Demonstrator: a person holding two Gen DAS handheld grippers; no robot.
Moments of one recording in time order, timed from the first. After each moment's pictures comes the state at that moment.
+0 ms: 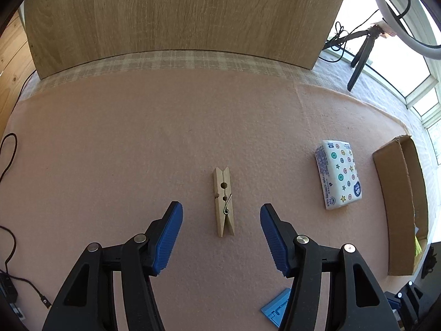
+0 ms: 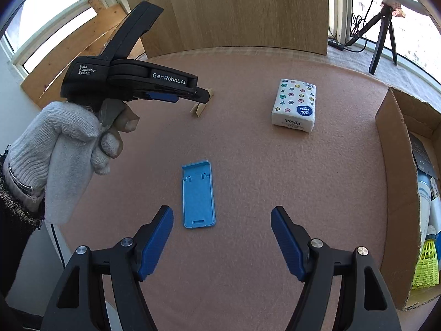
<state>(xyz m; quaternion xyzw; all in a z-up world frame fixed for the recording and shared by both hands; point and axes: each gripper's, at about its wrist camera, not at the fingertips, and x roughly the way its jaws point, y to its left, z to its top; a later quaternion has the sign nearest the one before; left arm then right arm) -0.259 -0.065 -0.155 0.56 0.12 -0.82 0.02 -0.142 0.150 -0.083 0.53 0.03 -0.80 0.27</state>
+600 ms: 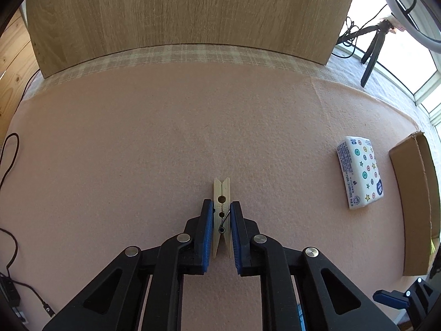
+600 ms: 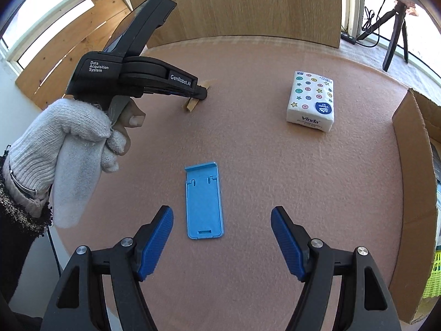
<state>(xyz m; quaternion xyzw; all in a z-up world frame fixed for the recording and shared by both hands) -0.256 -0.063 -0.168 0.56 0.11 -0.82 0.04 -0.155 0.130 -0.095 0.55 0.05 -0.79 0.28</state>
